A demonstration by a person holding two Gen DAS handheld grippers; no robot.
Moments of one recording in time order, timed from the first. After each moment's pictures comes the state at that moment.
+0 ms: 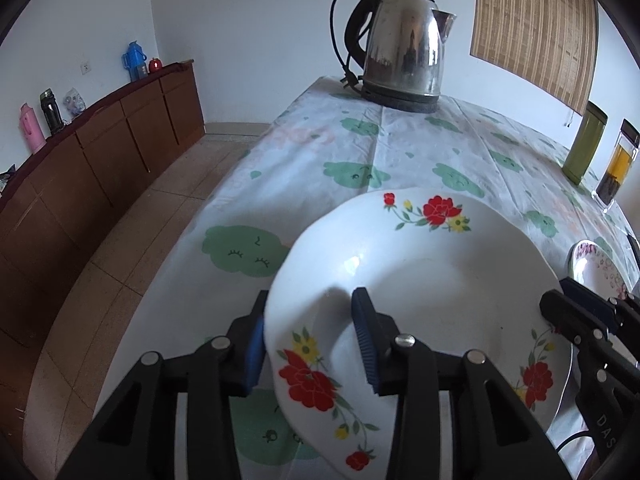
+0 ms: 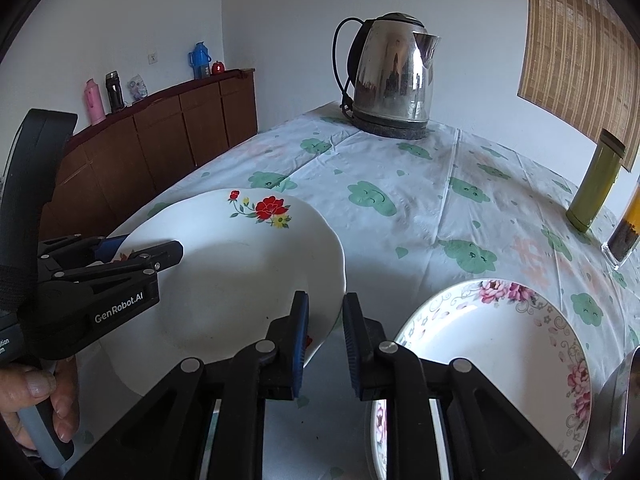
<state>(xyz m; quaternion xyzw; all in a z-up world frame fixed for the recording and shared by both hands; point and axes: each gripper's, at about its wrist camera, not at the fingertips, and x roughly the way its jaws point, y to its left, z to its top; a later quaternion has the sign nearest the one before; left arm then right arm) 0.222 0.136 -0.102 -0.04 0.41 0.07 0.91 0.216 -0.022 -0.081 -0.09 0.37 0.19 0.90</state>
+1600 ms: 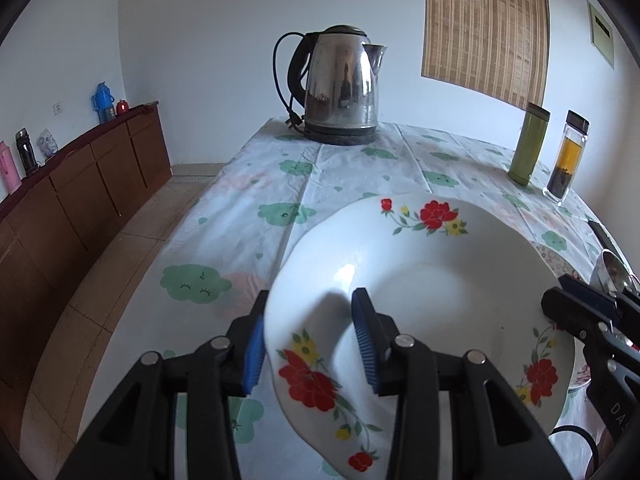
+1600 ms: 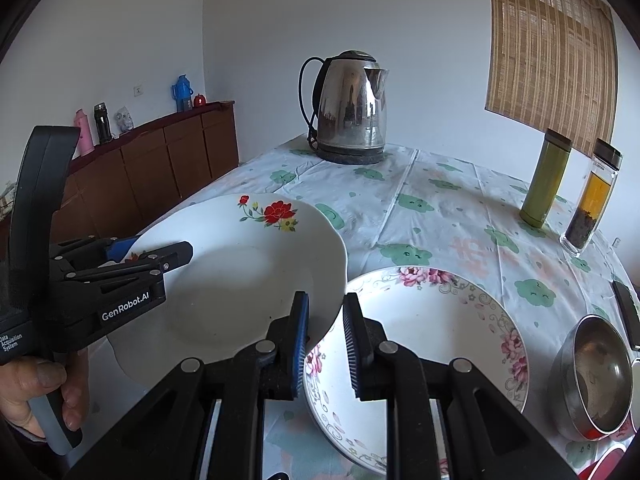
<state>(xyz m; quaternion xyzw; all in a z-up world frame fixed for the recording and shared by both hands) 0.202 0.093 -0.076 -0.02 0.35 0.01 0.93 0.172 -0.069 -0.050 -0.07 0.32 0.15 0.93</state>
